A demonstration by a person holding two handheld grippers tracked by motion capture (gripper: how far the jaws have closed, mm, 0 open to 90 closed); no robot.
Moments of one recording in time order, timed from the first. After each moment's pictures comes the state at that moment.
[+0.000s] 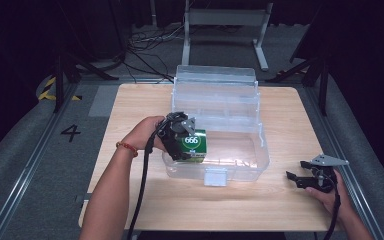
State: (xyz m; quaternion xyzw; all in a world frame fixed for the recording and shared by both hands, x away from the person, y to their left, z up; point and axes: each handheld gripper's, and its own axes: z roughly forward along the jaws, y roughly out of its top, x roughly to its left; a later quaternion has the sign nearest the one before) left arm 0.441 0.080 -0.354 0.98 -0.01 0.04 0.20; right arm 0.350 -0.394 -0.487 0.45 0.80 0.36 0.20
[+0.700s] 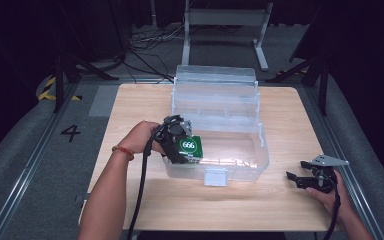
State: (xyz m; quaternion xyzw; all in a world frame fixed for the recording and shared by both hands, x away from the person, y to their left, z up) left arm 0.445 0.086 -0.372 0.98 0.06 0.00 0.19; right arm 0.349 -0.394 -0.487 0.45 0.79 0.36 0.20
